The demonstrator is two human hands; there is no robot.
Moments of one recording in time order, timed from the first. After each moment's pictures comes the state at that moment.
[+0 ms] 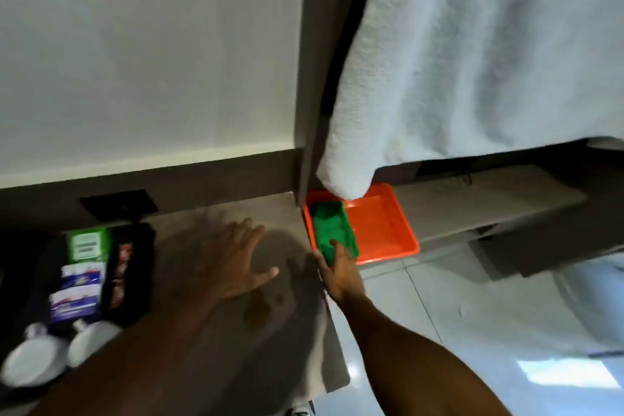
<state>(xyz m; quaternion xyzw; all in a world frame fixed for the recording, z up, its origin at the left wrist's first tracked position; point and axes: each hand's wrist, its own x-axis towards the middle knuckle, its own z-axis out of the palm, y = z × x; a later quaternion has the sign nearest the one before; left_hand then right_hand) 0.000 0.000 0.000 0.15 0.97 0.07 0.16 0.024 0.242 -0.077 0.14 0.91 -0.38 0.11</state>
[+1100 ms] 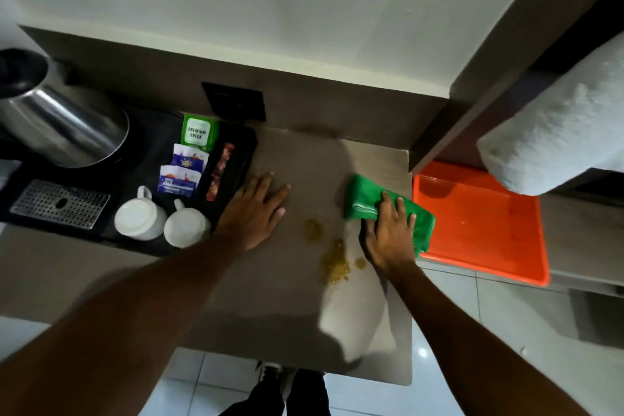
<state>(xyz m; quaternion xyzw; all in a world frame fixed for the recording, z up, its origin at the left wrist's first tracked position) 0.027 -0.132 -0.139 0.02 0.99 0.04 0.11 -0.025 0.159 -0.135 -0.08 0.97 -0.20 0.11</state>
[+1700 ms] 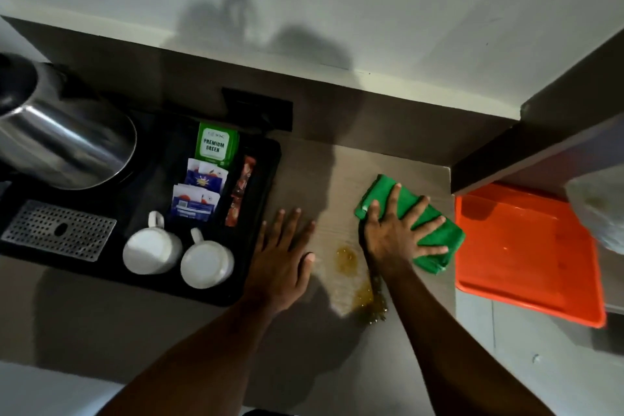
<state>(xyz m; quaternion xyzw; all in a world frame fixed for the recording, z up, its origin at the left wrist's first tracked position) 0.066 -0.119 -0.183 -0.03 0.99 0.13 0.05 -0.067 0.053 -0.153 0.18 0.96 -0.14 0.17</state>
